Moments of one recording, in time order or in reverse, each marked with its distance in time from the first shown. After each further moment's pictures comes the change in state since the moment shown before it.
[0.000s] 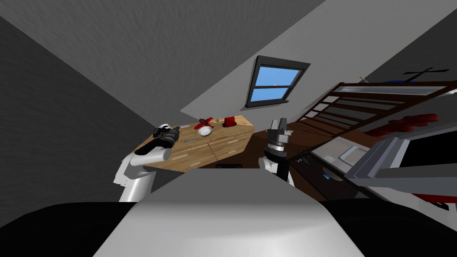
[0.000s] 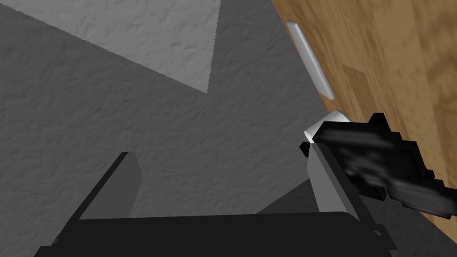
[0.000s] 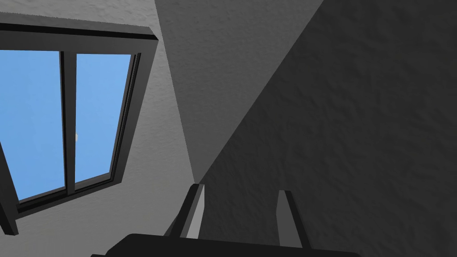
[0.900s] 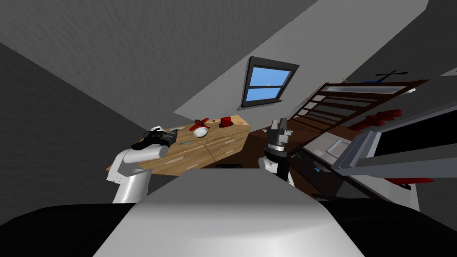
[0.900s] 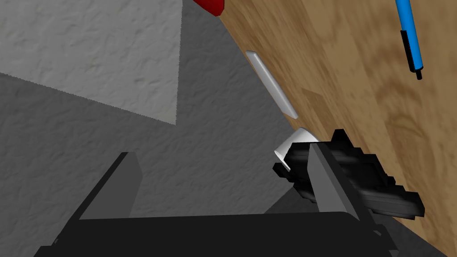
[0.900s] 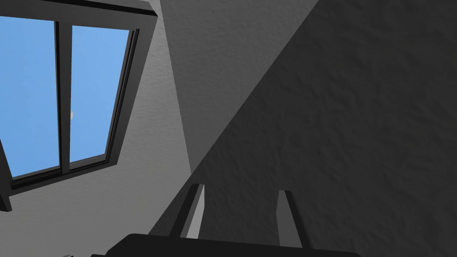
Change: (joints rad) left arm -0.047 0.048 0.048 0.025 0.031 0.246 -0.011; right arm 0.000 0.000 0.000 0.000 0.000 0.000 0.000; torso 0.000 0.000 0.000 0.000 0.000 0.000
